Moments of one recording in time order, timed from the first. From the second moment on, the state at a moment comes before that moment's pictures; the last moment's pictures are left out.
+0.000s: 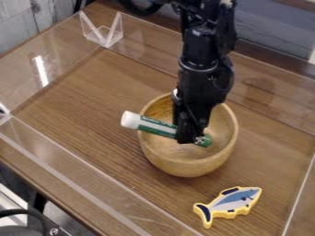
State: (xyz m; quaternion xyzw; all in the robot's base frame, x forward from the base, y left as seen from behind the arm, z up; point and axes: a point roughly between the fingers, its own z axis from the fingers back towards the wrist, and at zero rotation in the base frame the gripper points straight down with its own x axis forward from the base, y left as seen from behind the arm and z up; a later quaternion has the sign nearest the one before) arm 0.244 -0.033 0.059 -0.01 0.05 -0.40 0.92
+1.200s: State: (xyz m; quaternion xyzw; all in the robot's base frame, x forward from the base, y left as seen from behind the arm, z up) arm 0.249 -0.032 0.040 -0.01 0.02 -0.41 0.91
